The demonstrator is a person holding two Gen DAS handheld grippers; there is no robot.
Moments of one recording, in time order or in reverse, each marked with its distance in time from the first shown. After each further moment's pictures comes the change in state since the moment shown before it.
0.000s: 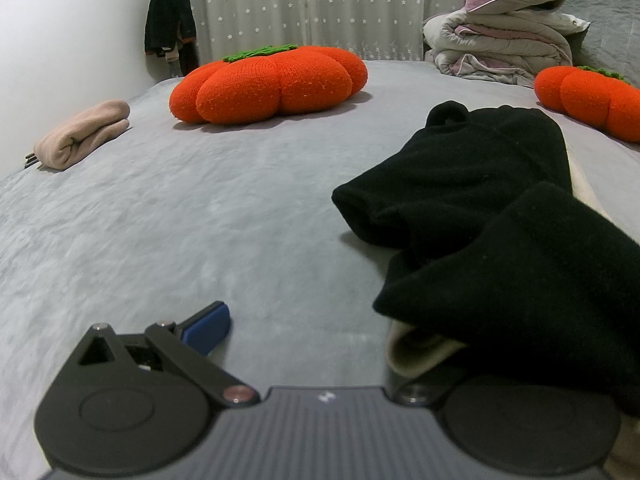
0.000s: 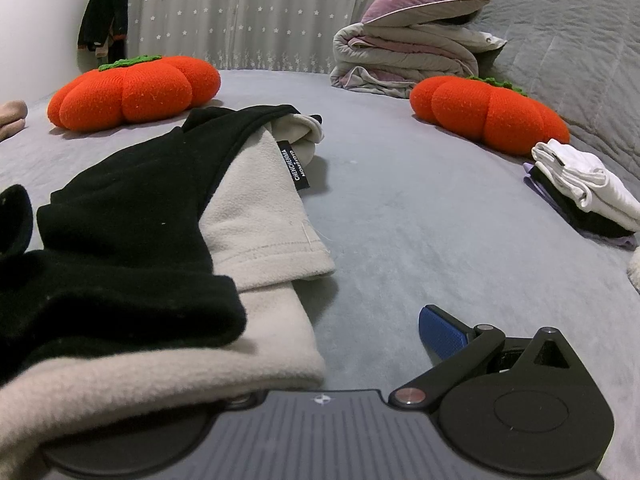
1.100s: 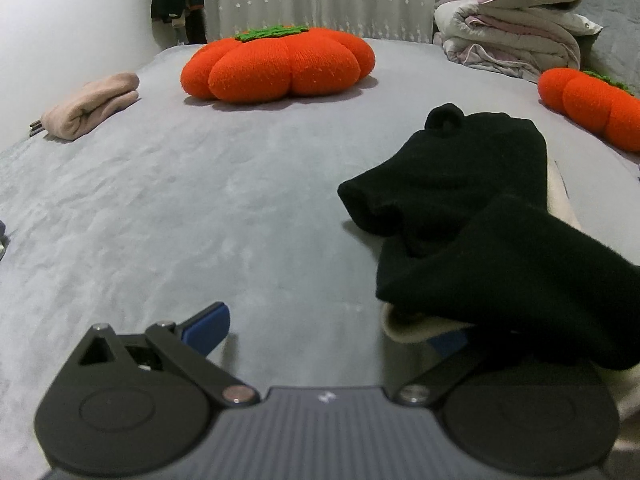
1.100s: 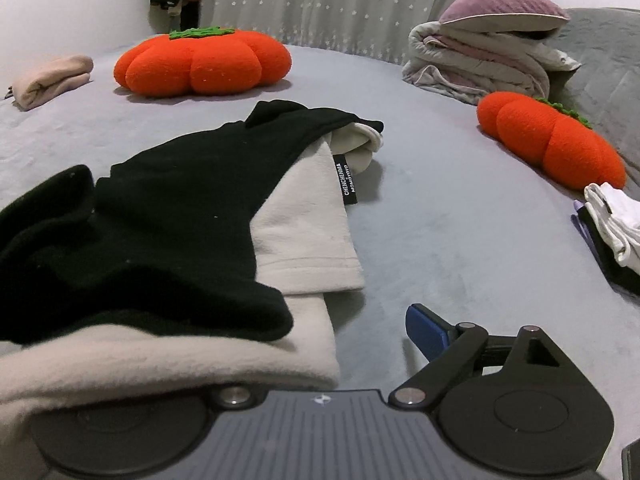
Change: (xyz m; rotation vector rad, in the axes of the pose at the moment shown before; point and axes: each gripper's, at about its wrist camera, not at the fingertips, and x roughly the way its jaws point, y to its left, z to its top) left arm -0.034 0.006 0.011 -0.057 0.102 -0.005; right arm -0.016 -0.002 0.024 -0.182 0.068 0.166
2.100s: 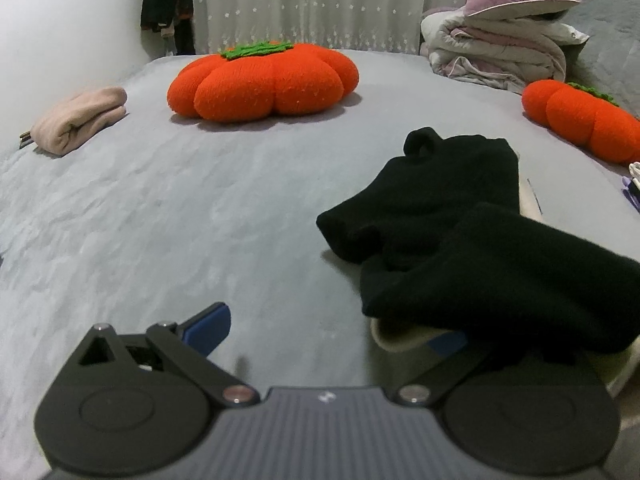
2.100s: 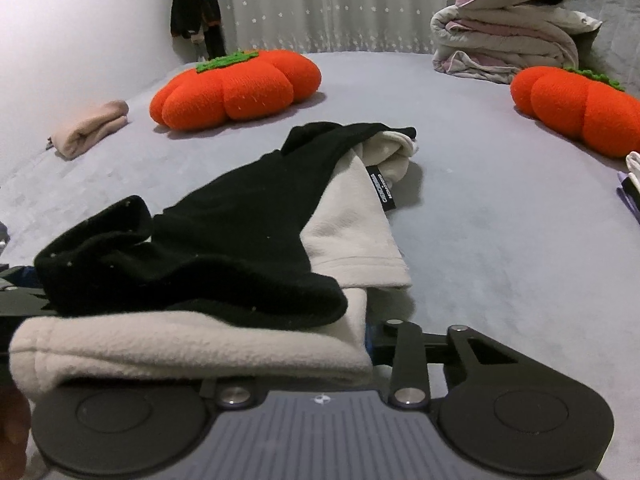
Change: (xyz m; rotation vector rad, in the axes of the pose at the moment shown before) left arm -0.014 -0.007 0.013 0.002 -0.034 -0.042; right arm -0.011 -0.012 0.012 0.131 -0.016 0.212
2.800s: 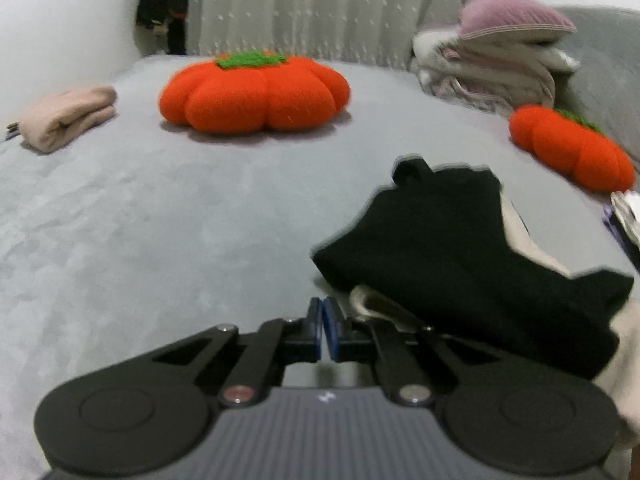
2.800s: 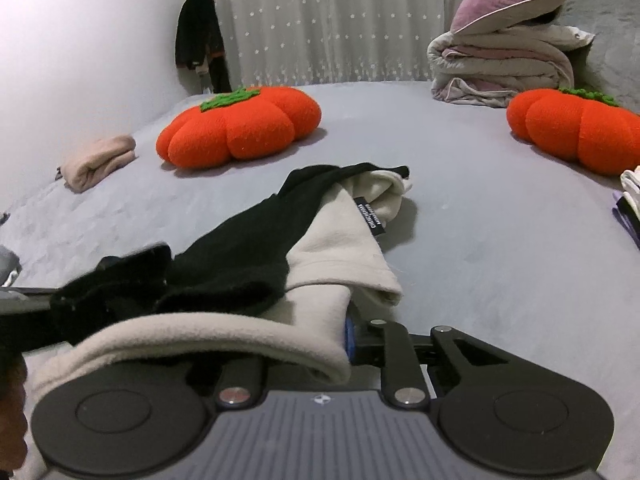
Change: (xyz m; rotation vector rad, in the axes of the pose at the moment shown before) left arm -0.009 0.017 0.019 -0.063 -0.051 -0.058; right arm -0.019 -0.014 0.010 0.034 -0.099 0.027
